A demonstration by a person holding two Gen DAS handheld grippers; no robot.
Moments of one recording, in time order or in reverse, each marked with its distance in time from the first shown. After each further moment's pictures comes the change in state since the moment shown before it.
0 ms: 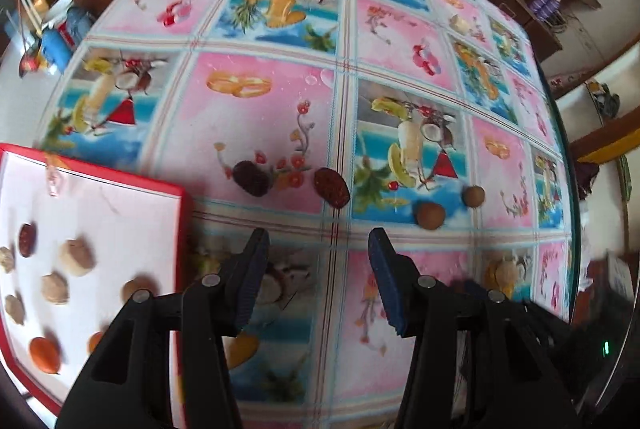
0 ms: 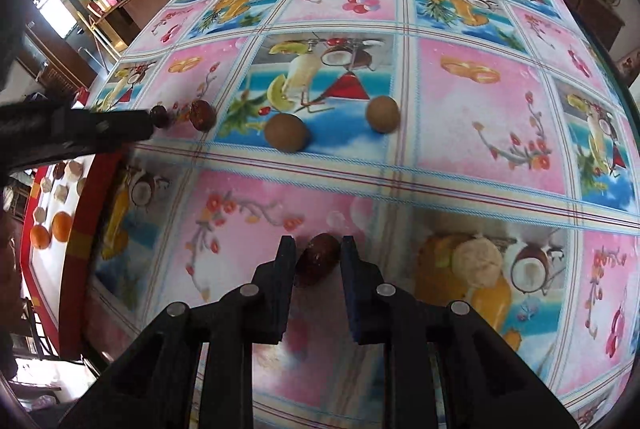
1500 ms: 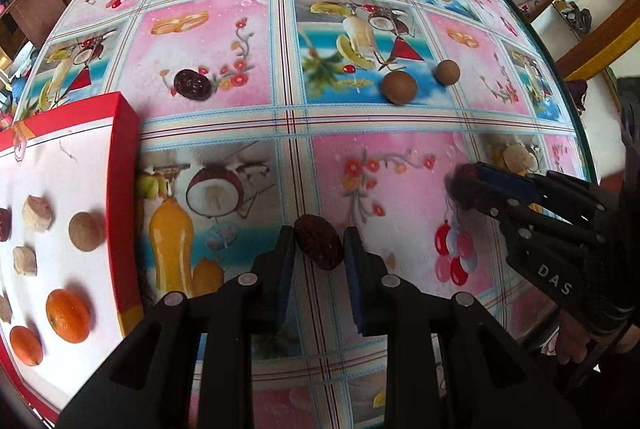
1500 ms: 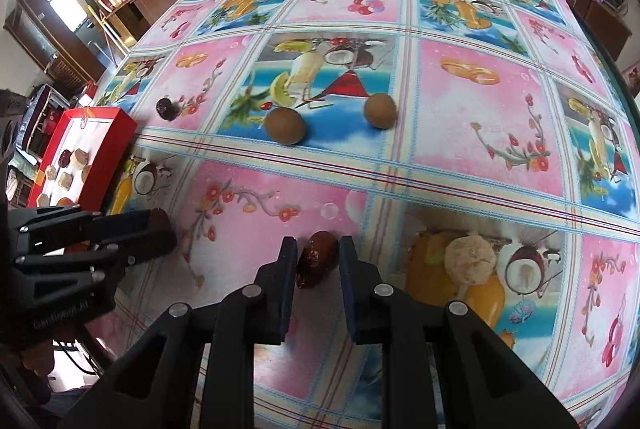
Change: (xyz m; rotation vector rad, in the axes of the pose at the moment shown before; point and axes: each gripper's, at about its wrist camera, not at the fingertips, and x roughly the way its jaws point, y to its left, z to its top) left arm 0.006 -0.012 -0.077 0.251 0.042 -0.019; right arm -0.001 0.001 -0.003 -0.041 -0.006 0.016
